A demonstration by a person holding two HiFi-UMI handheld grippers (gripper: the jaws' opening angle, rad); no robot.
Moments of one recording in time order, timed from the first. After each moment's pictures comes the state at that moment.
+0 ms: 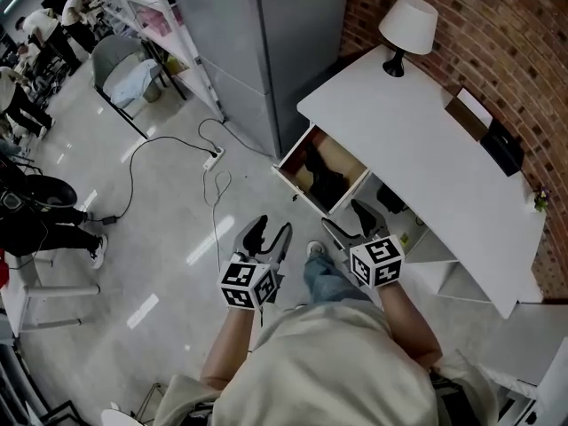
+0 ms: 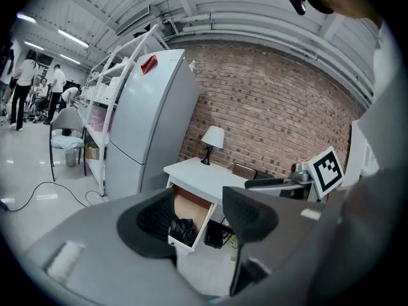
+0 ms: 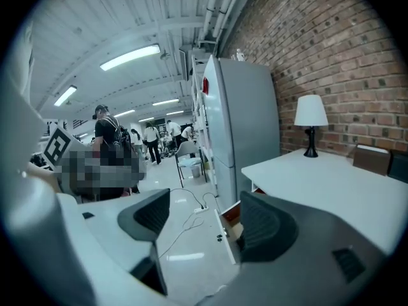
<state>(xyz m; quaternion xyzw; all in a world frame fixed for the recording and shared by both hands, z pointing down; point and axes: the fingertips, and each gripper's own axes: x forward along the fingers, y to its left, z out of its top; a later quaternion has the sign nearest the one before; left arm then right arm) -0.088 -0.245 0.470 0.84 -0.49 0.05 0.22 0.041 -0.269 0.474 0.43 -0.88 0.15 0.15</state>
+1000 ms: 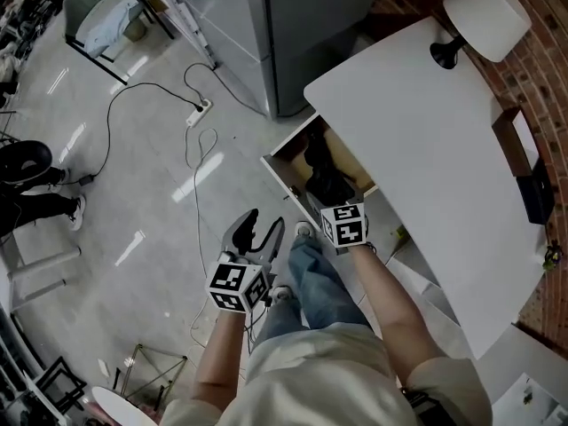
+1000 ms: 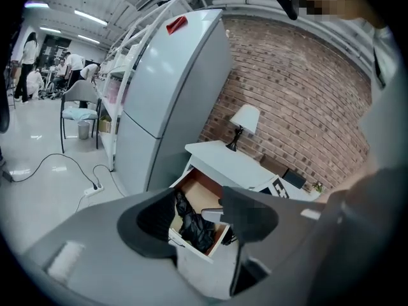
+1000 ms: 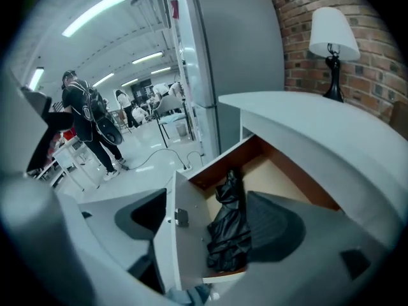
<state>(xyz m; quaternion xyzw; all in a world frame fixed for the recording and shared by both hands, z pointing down) -0.076 -0.382 0.585 0.79 -0.52 0.09 0.31 0.044 -0.463 0.720 0.41 -0.82 0.24 0.31</state>
